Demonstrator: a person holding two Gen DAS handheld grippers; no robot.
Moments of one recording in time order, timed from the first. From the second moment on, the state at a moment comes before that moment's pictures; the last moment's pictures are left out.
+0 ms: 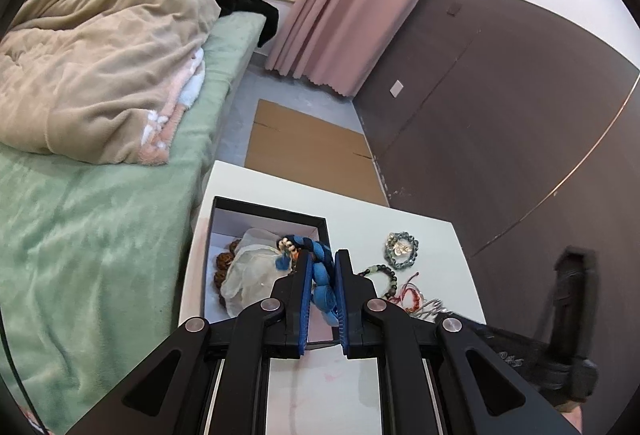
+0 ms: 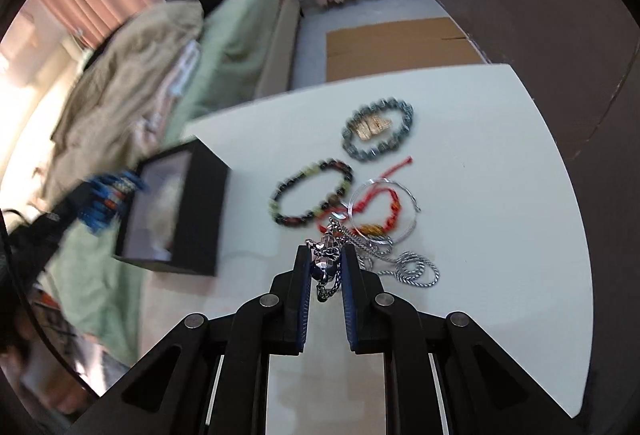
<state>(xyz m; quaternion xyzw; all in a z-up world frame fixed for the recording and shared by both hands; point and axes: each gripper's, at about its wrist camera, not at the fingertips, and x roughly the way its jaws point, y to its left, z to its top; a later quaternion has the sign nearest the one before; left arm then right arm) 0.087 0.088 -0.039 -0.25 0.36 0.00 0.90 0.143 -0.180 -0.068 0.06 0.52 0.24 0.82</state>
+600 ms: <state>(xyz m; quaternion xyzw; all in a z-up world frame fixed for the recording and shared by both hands) 0.083 0.116 -0.027 -0.29 0.33 0.01 0.90 0.133 -0.170 0.016 0.15 0.40 0.34 0.84</state>
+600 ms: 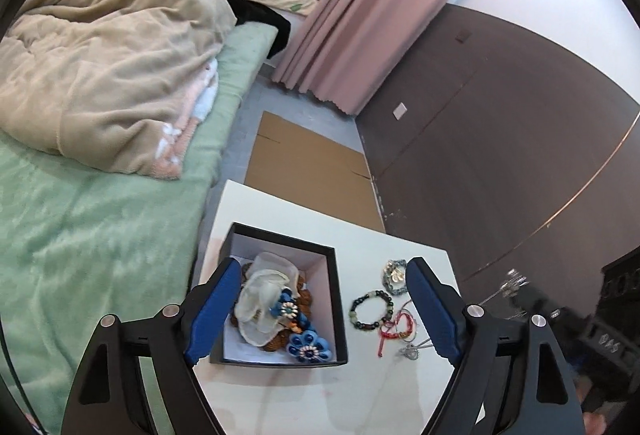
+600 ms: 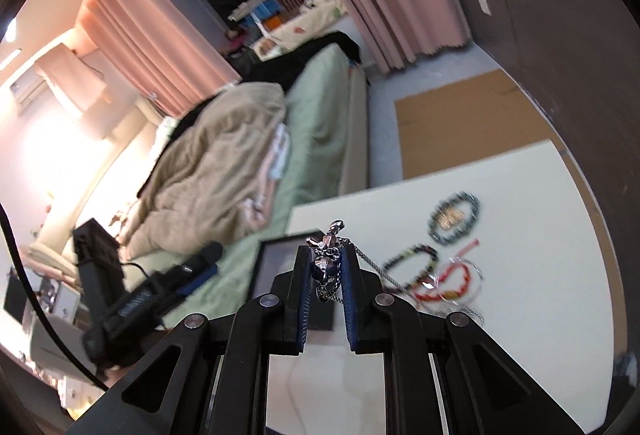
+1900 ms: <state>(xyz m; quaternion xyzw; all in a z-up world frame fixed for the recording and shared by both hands) 0.036 0.193 -0.012 -0.35 0.27 0.04 0.90 0.102 -0.043 0.153 0.06 0.30 0.41 0.86</state>
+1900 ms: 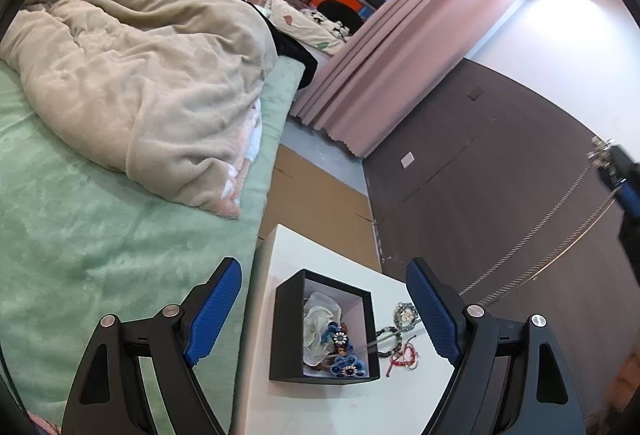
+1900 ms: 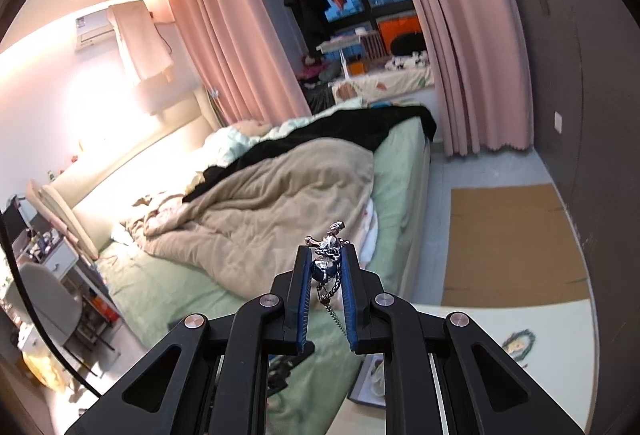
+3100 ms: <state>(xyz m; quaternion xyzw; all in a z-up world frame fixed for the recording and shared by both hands) 0.050 0.153 -0.014 -0.33 0.28 0.05 0.90 0.150 -0.111 0.017 0.12 0.44 0.36 0.81</state>
